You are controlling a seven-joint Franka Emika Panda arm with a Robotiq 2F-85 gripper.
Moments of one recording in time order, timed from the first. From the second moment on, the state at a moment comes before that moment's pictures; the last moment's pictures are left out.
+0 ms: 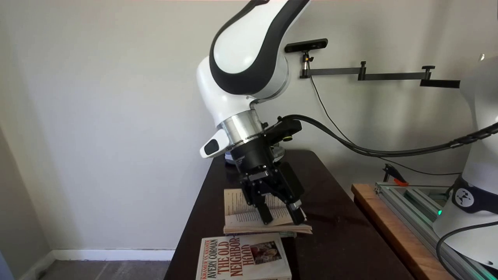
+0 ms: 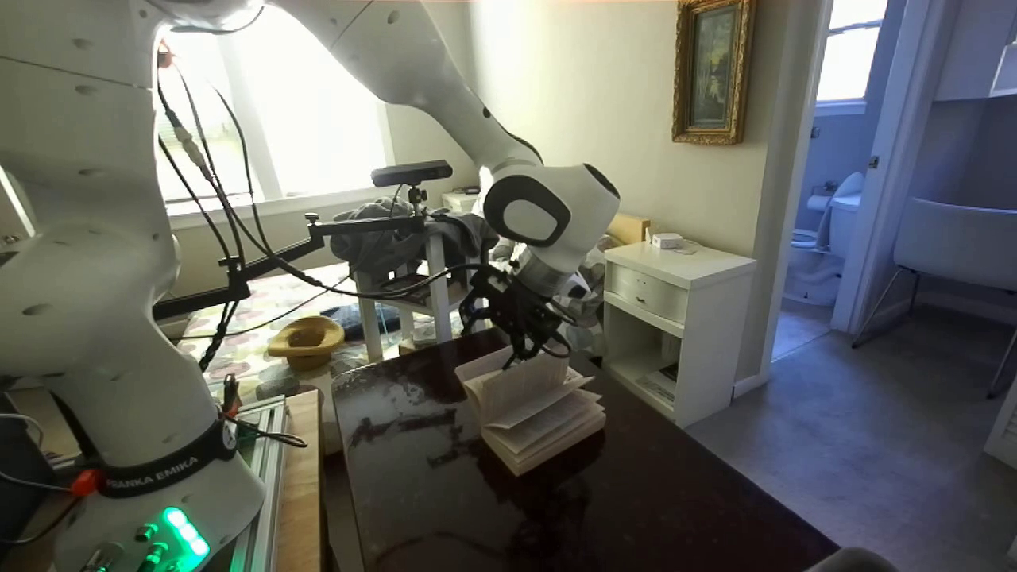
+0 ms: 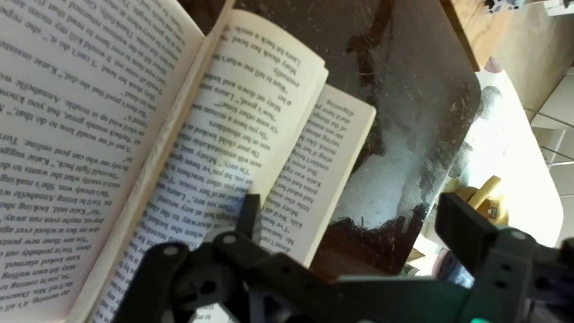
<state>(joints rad) -0.06 0.30 0.02 -2.19 0.36 1.98 -0.99</state>
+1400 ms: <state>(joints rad) 0.02 0.34 0.09 -2.22 0.15 2.05 -0.78</state>
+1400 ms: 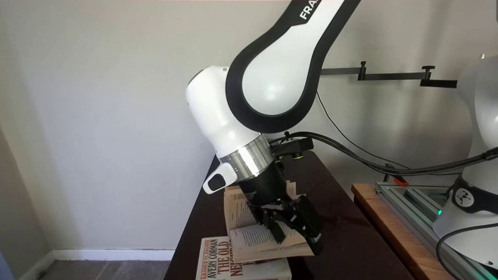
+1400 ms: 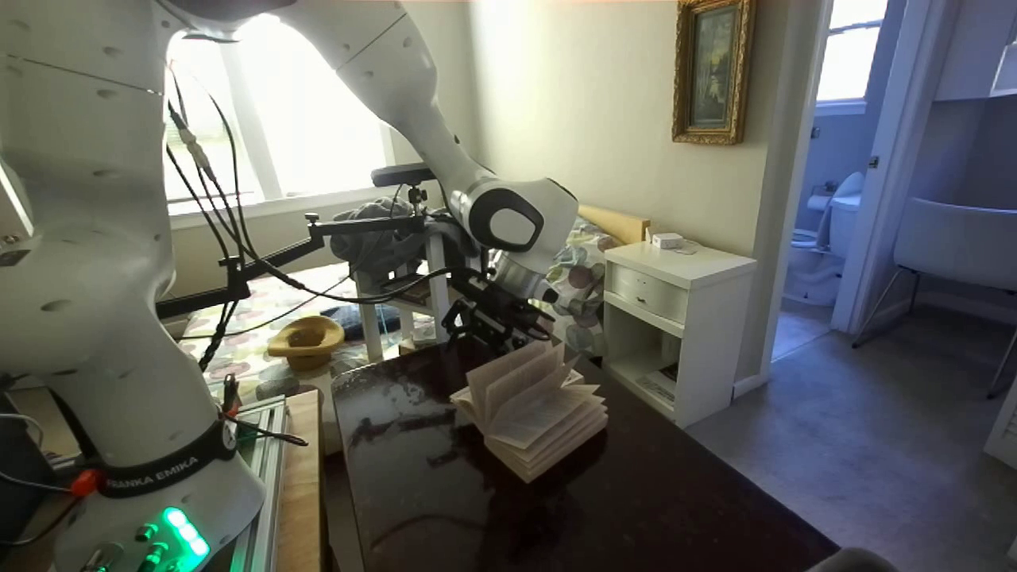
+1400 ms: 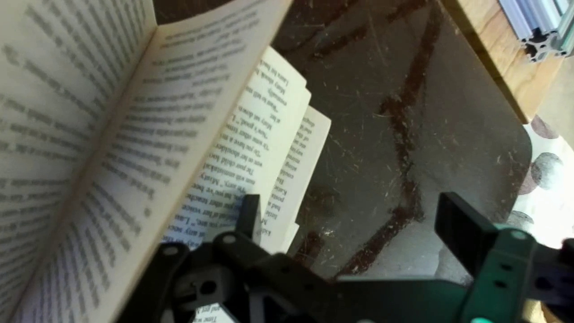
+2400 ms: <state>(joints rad) 0.04 0.34 0.10 -2.30 0.03 2.33 -0.58</state>
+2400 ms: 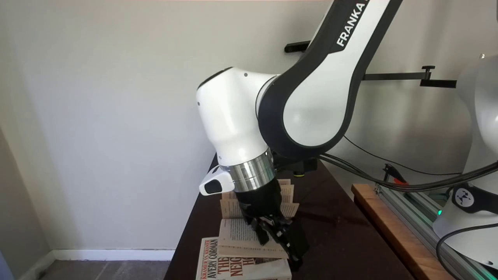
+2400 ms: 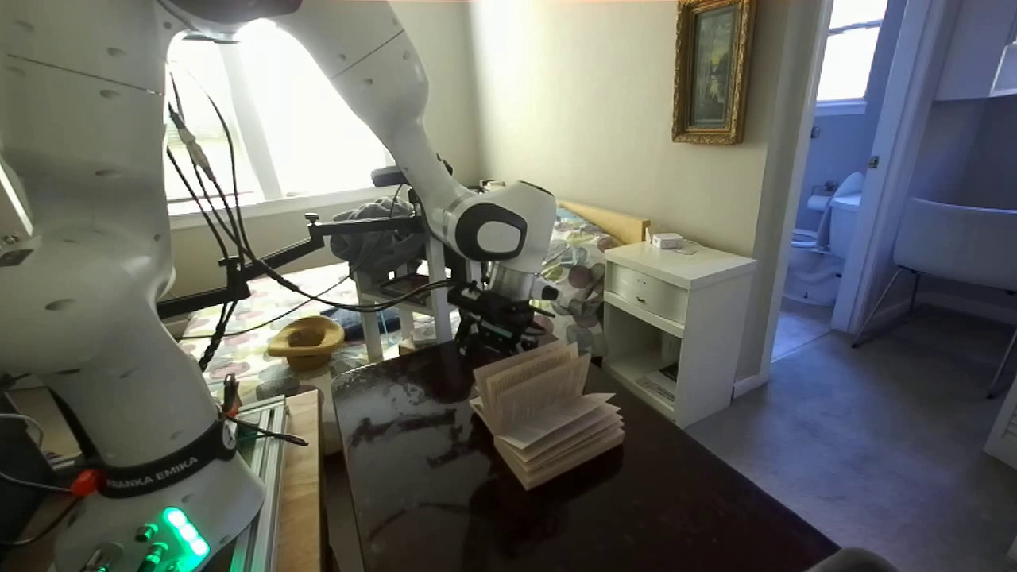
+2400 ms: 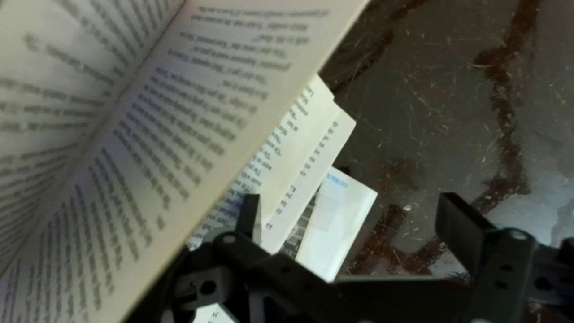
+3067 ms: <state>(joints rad) 0.04 0.34 0.11 -2.30 -0.03 2.34 -0.53</state>
